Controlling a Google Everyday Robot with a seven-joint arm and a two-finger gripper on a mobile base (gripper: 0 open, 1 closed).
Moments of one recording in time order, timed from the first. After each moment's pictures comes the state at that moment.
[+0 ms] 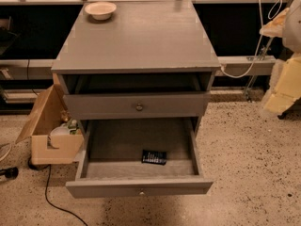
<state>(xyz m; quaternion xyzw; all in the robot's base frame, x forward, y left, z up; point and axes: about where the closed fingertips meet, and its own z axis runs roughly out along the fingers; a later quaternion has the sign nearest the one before) 0.437 -0.209 1.001 -0.60 0.77 -0.06 0.20</state>
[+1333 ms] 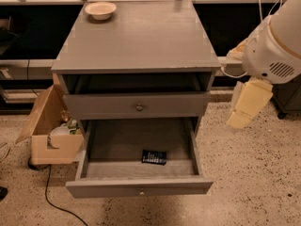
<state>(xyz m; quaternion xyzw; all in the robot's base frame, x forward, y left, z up) 0.444 -0.163 0.949 -0.61 0.77 0.00 0.20</state>
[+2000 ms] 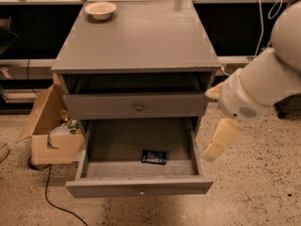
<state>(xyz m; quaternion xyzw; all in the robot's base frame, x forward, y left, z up) 0.440 -0.139 0.853 -0.60 0.77 0.08 0.20</state>
